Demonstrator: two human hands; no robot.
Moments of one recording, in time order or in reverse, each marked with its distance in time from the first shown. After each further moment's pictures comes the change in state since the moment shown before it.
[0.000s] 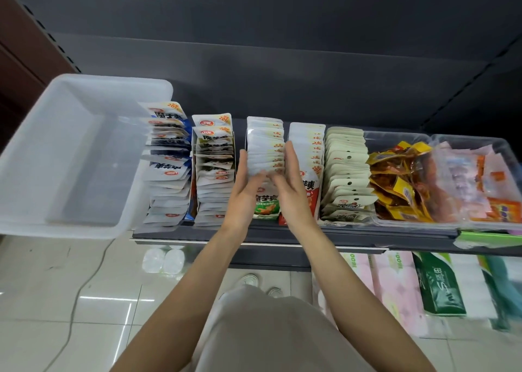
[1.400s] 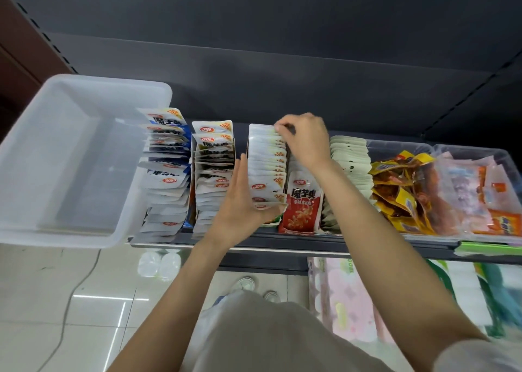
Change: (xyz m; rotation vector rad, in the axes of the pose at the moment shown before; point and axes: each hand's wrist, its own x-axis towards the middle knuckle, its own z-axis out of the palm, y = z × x) left_hand 0.019 -0.002 -0.024 0.604 -0.160 0.160; right_hand 0.112 -0.041 -0.035 -0.973 0.156 -0.429
